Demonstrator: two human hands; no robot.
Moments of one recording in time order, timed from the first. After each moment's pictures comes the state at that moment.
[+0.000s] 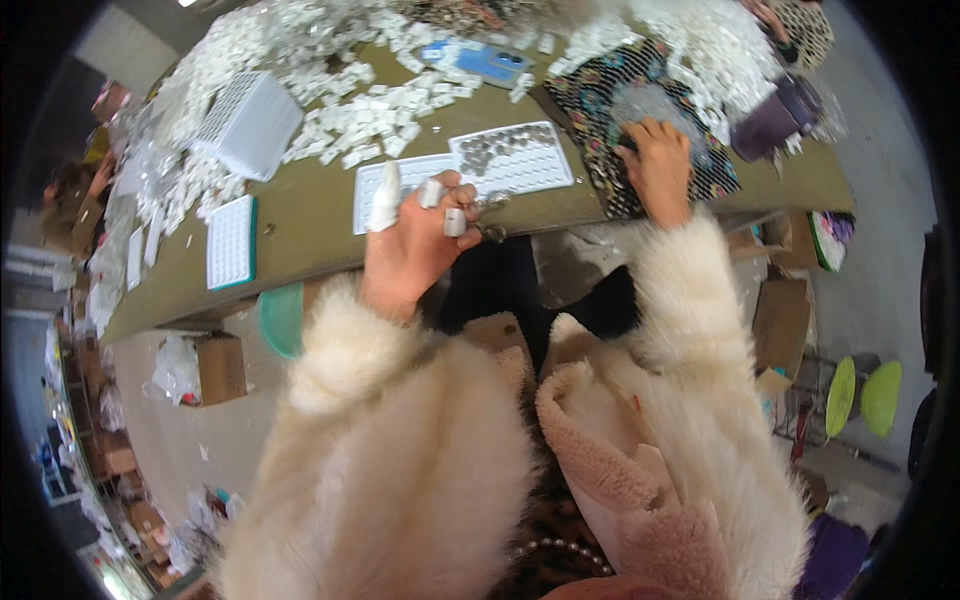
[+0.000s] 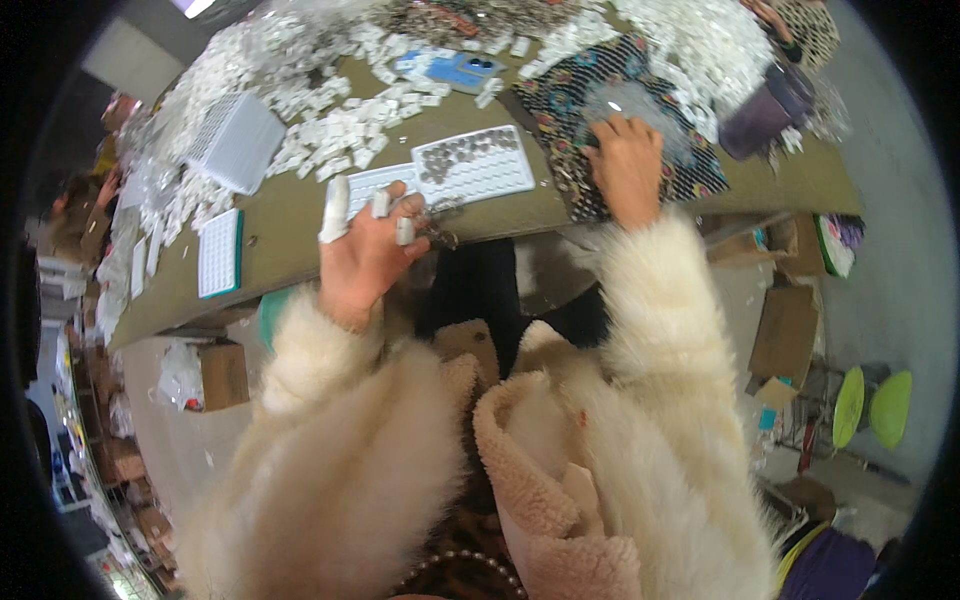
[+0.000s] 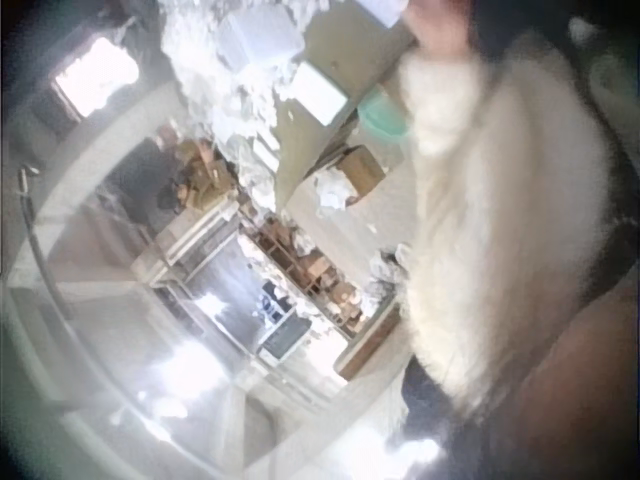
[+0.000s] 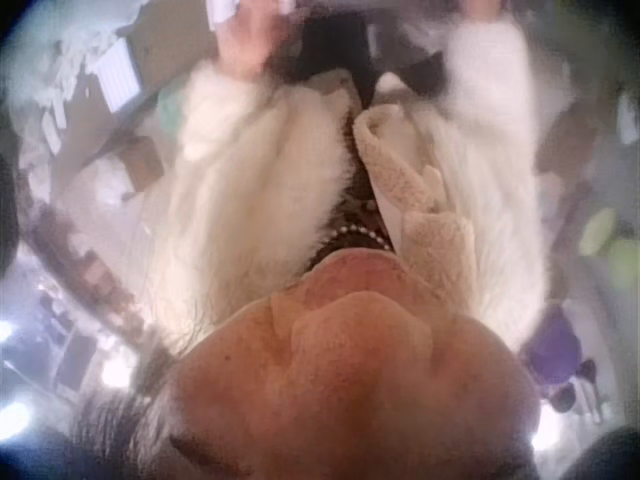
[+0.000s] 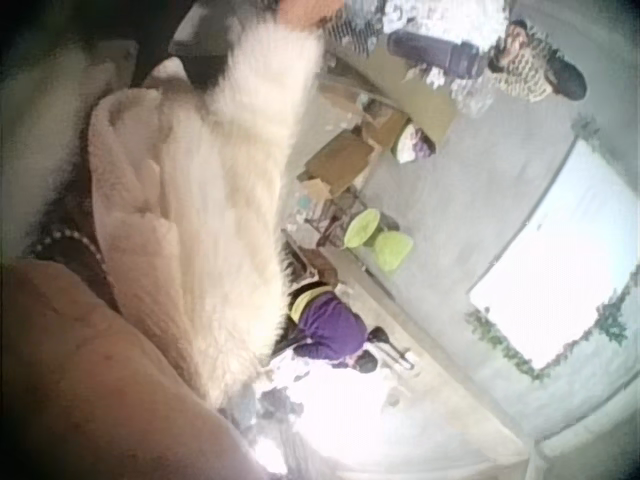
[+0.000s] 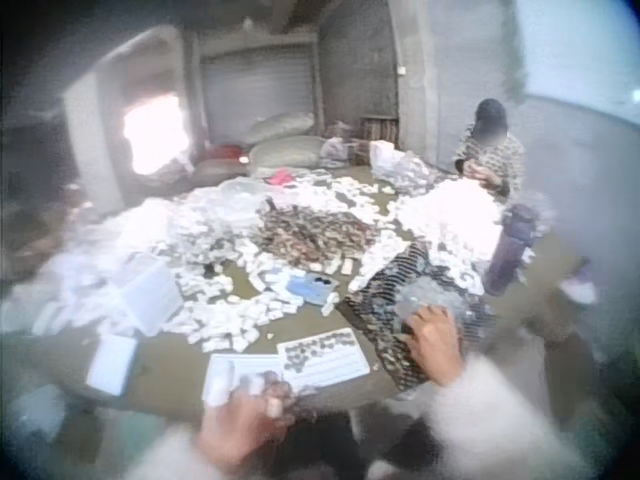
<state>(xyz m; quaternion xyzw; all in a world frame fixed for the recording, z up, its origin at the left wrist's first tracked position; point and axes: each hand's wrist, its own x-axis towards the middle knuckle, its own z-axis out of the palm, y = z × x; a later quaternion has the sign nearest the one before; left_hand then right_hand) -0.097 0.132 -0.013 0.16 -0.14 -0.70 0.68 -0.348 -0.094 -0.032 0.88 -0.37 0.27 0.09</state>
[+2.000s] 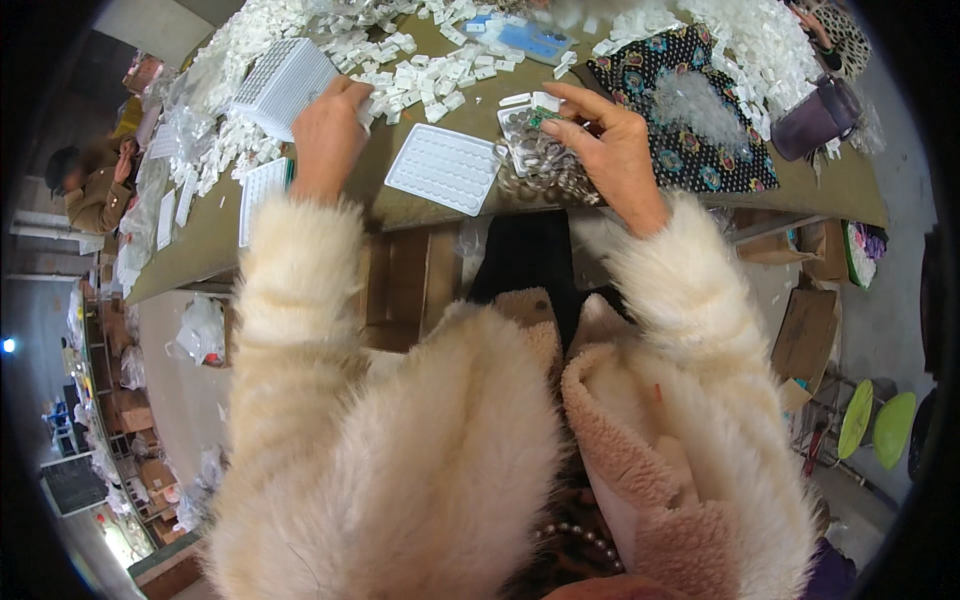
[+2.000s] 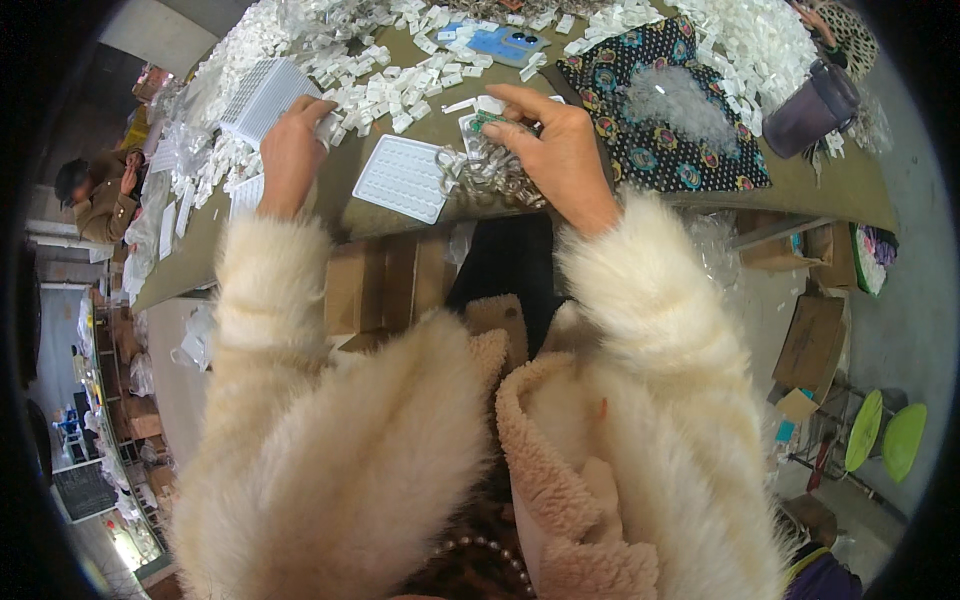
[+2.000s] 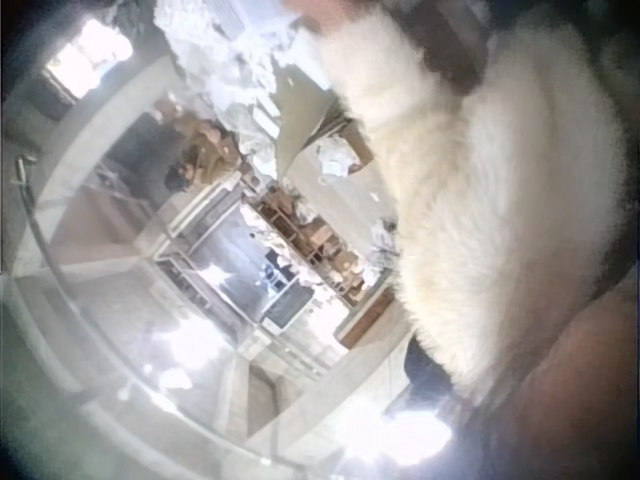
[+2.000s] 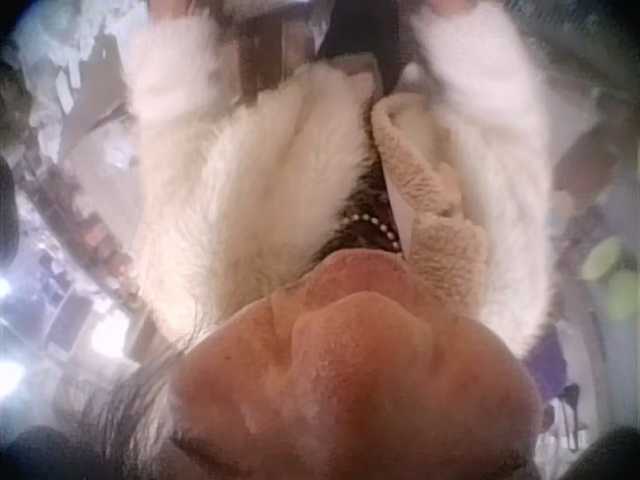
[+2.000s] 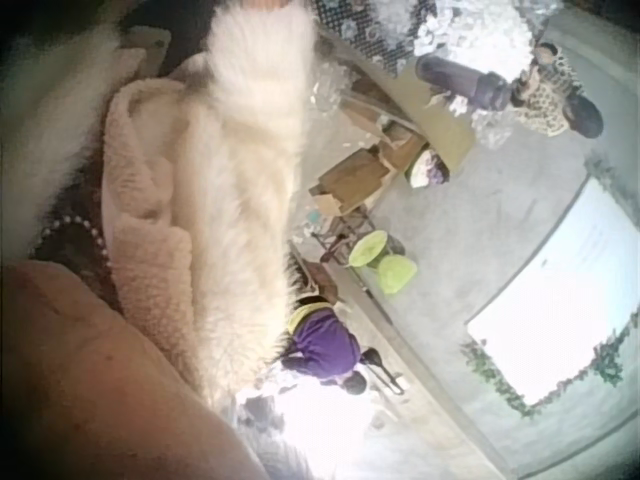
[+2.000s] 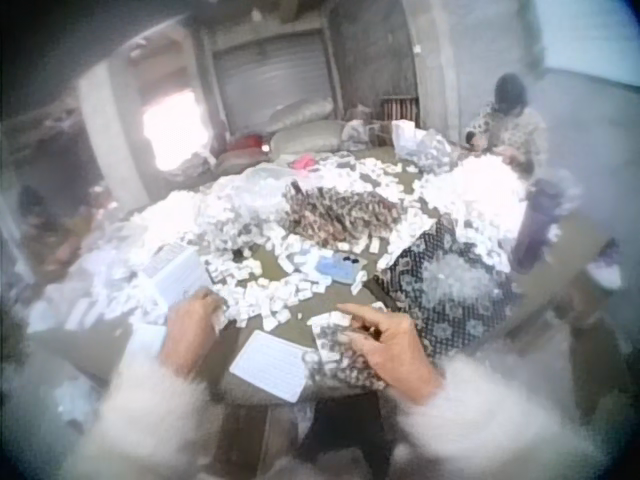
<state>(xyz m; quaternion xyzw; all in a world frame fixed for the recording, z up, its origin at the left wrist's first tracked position) 0.026 0.123 0.033 0.78 -0.58 0.18 0.15 -0.254 -0.009 0.000 0.74 -0.22 0.44 -0.46</state>
